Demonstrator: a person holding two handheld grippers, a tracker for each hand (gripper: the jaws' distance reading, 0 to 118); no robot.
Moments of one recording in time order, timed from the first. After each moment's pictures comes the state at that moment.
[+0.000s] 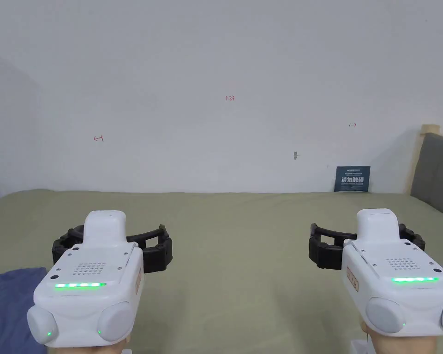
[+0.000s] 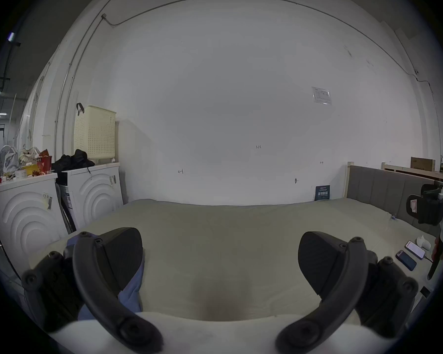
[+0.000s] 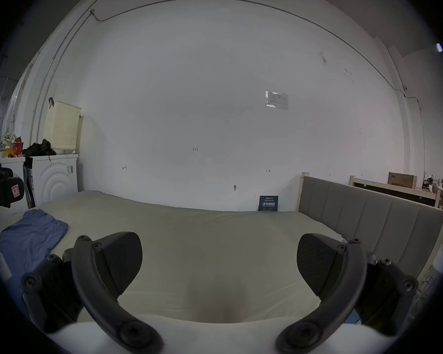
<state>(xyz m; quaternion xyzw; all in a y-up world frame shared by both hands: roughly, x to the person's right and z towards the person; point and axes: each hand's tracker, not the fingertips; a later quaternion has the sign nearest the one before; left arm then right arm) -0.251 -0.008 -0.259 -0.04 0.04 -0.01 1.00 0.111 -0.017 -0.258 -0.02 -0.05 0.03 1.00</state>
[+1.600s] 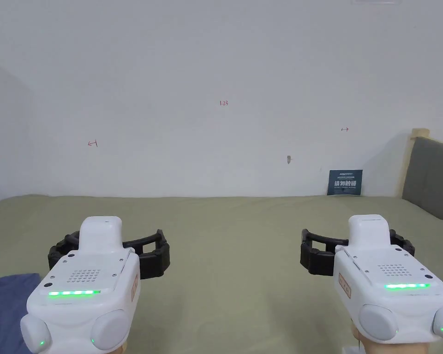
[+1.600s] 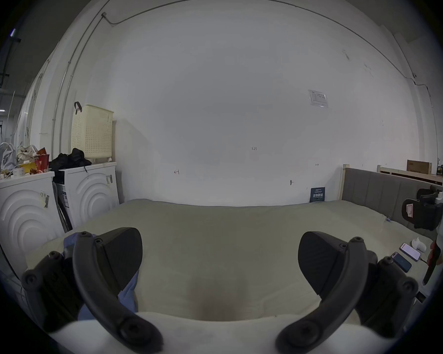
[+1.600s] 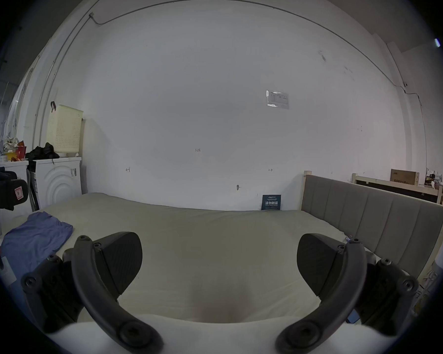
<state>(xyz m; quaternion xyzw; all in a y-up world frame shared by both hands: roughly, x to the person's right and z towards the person) -0.248 -0.007 -0.250 -0.04 0.02 0.00 1.00 0.109 -0.018 -0.248 -0.02 -0.04 0.02 1.00</state>
